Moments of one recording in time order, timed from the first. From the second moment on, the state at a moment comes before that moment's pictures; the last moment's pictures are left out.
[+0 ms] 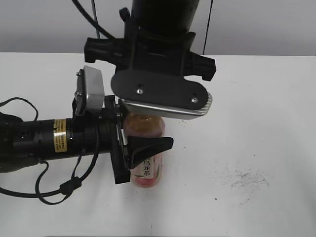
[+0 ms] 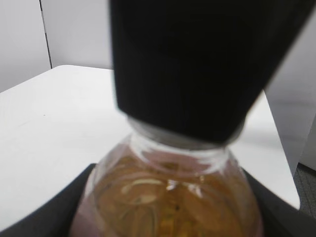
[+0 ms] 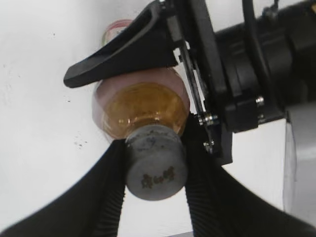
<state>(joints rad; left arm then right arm) -0.43 1.93 -0.63 1.00 -1.22 -0.33 0.89 1.86 -1.70 0.03 1.22 -2.33</state>
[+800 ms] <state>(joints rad) -0.43 1.93 -0.63 1.00 -1.23 -0.34 0.89 1.84 -1.70 0.00 1.22 -0.72</state>
